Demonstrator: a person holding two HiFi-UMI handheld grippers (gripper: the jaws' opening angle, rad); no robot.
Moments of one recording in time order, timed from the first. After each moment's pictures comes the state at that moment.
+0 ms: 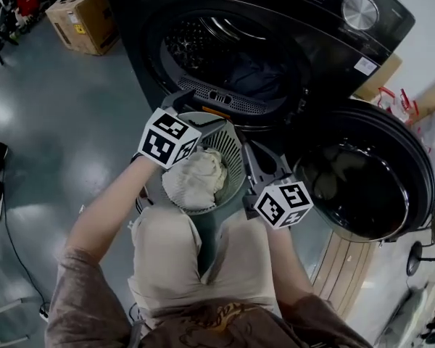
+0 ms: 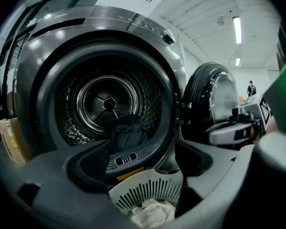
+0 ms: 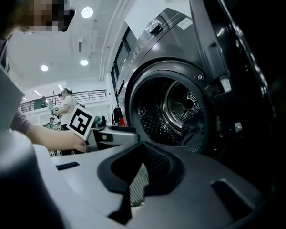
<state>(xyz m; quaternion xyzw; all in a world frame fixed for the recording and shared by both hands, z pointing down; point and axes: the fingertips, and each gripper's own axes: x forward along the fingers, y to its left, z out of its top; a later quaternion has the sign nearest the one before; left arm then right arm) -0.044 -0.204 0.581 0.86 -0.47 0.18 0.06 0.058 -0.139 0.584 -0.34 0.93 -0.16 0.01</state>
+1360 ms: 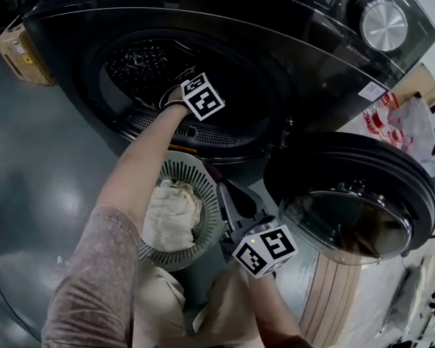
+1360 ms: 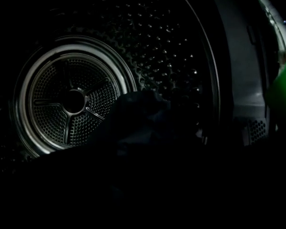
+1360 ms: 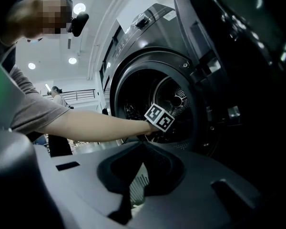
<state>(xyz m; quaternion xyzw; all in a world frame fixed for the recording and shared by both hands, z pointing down) 0.041 -0.479 0.686 0.84 -0.37 0.38 -0.09 0.059 -0.173 0.608 -0.40 0.90 -0.19 0.01</state>
